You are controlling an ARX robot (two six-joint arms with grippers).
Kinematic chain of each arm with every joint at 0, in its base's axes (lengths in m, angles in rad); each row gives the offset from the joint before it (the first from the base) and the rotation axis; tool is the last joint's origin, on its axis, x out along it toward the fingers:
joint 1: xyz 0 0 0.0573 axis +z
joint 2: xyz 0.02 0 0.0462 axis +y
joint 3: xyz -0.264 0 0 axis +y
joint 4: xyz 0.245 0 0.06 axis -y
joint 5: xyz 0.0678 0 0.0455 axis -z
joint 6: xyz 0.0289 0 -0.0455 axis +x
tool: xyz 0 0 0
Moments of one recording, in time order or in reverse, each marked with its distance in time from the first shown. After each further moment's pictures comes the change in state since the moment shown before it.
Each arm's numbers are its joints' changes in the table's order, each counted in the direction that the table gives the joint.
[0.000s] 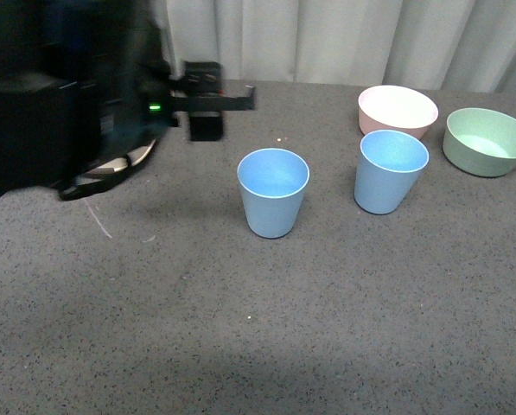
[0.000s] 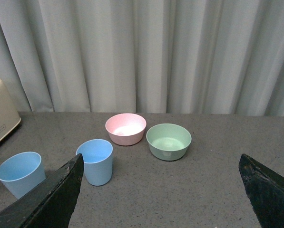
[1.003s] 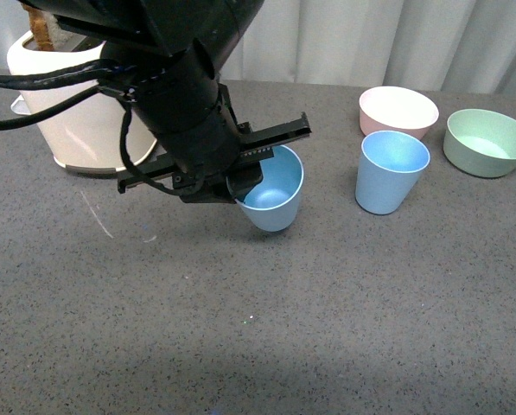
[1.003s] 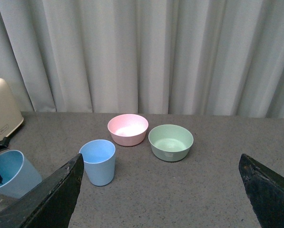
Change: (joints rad) left arm -0.023 0.229 -0.555 -1.067 0.400 -0.443; right arm 0.000 0.000 0.000 0.000 -0.001 0.000
